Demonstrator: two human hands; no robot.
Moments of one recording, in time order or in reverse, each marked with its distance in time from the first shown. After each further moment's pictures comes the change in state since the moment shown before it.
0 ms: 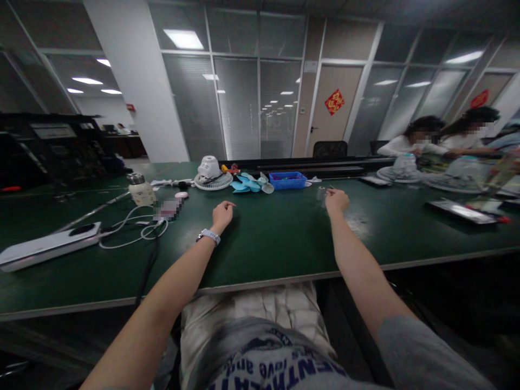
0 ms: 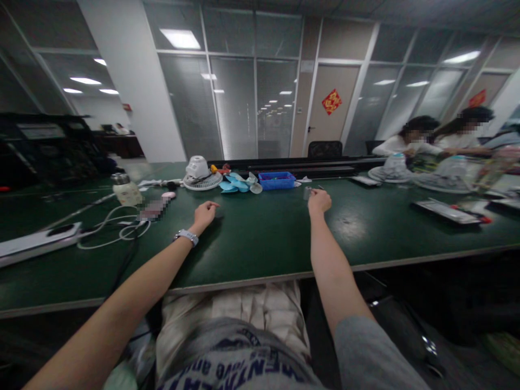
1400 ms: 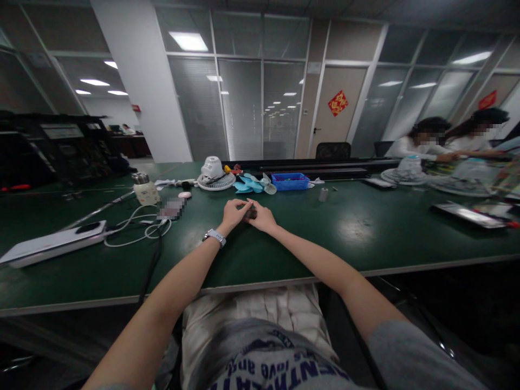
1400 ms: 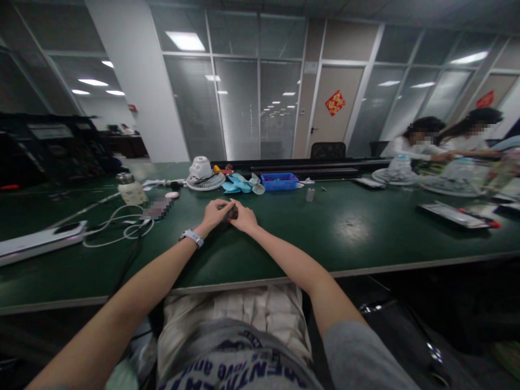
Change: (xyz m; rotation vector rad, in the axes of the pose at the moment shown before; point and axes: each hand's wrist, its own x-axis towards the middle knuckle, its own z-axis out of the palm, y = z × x) left_hand -0.016 0.032 -0.001 -0.202 0.009 0.371; right_hand -0.185 -0.128 0.054 0.320 -0.633 -0.808
